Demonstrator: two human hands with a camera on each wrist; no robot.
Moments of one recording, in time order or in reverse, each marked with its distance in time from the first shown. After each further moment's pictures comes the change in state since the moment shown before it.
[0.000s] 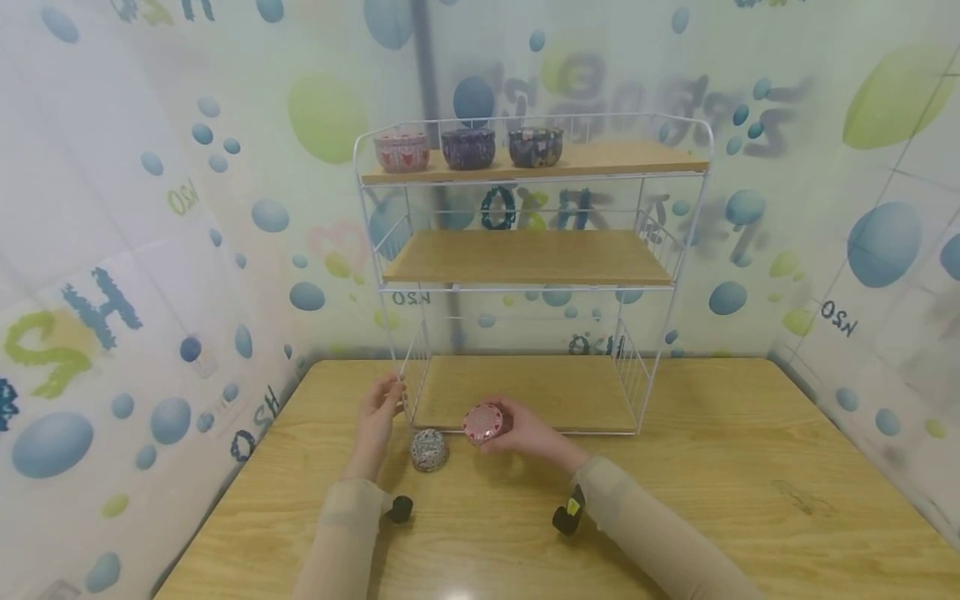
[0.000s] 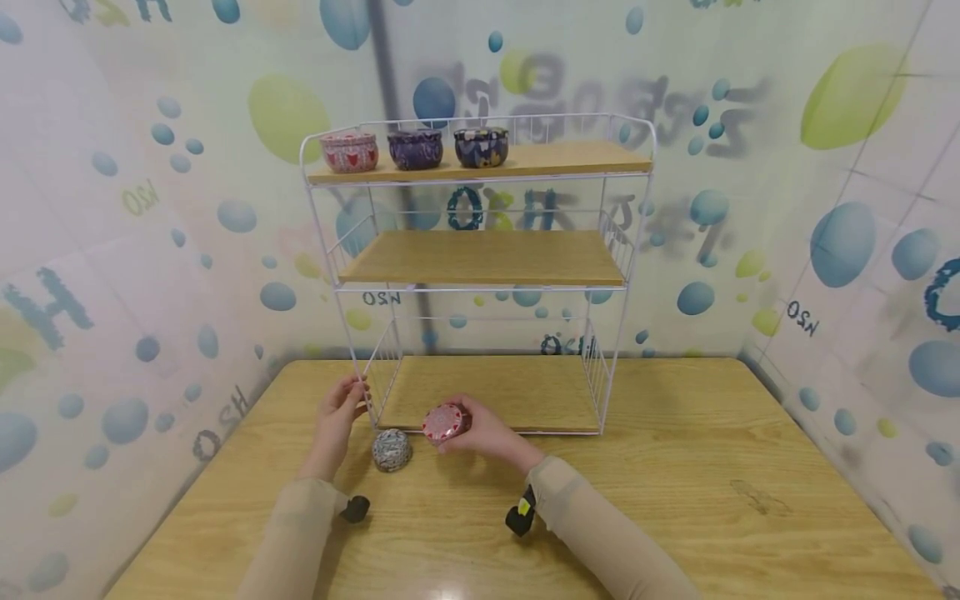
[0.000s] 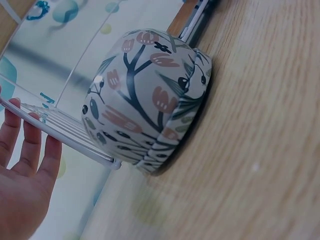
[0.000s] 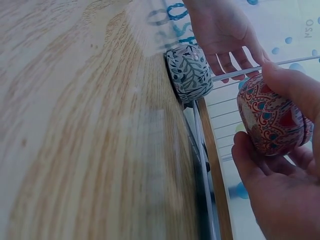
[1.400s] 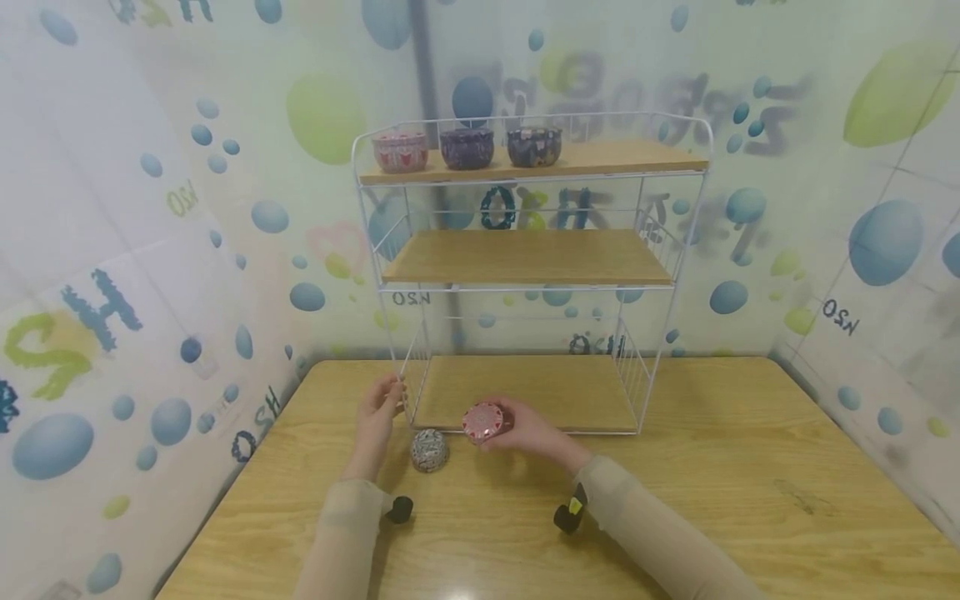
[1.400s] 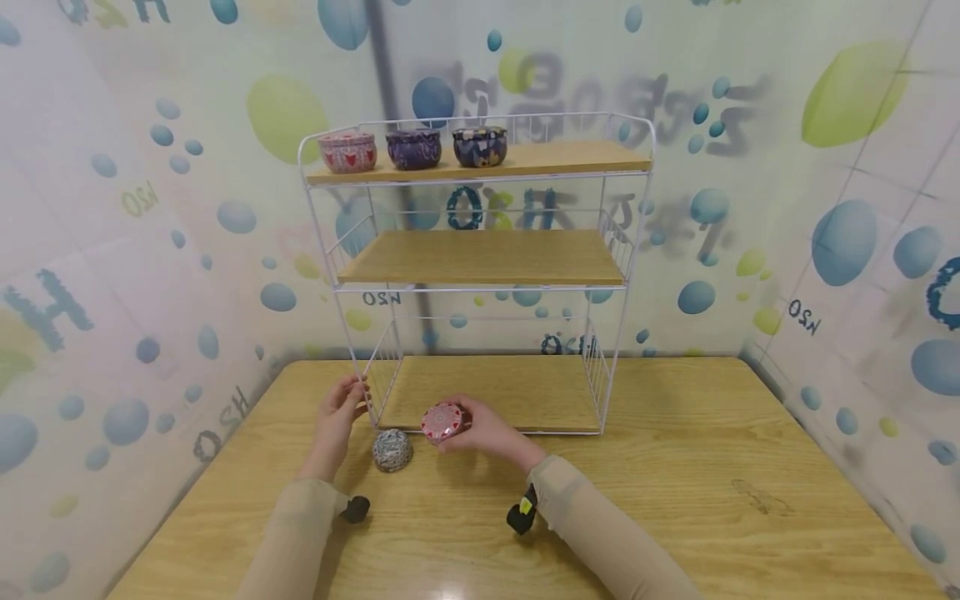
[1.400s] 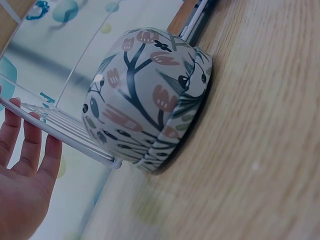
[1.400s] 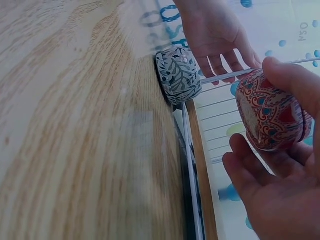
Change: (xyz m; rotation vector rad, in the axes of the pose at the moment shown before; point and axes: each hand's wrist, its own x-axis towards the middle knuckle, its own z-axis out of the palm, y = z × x) left_hand 0.003 -0.009 0.001 0.022 0.017 0.045; right_hand 0.000 -0.002 -0.003 0.024 -0.038 -0.004
